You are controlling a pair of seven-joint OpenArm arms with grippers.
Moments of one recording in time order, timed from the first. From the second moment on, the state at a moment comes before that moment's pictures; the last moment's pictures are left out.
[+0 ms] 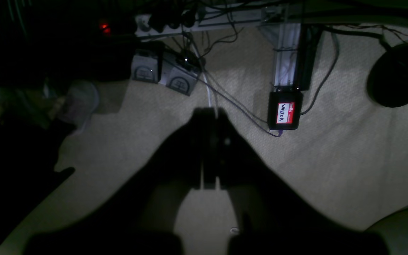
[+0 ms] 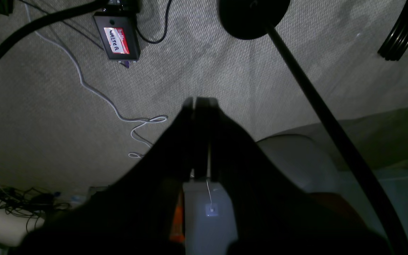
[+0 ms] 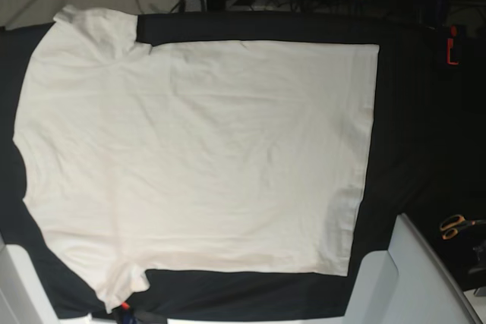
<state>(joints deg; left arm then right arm) 19.6 -7.1 1.2 15.0 0.4 -1.4 -16.7 -14.7 5.6 1.4 15.3 -2.6 0.7 -7.9</state>
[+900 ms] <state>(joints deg) 18.3 -7.0 1.2 14.8 0.4 -1.4 -16.5 -11.5 1.0 1.5 15.7 -2.6 -0.2 2.5</state>
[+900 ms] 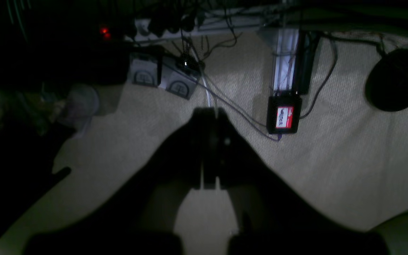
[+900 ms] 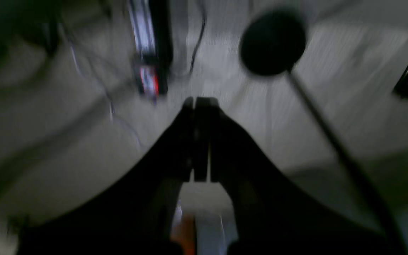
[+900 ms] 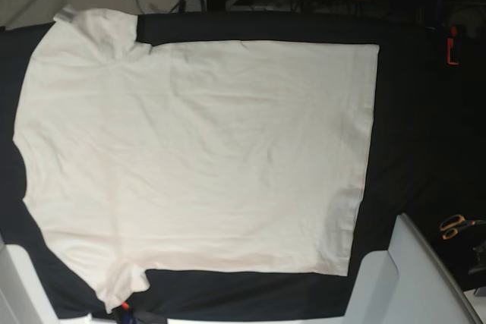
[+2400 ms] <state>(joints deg) 39.9 -16.6 -31.5 104.9 -24.1 -17.0 21.3 -17.5 0.1 59.1 104.7 24.7 40.2 -74.5</state>
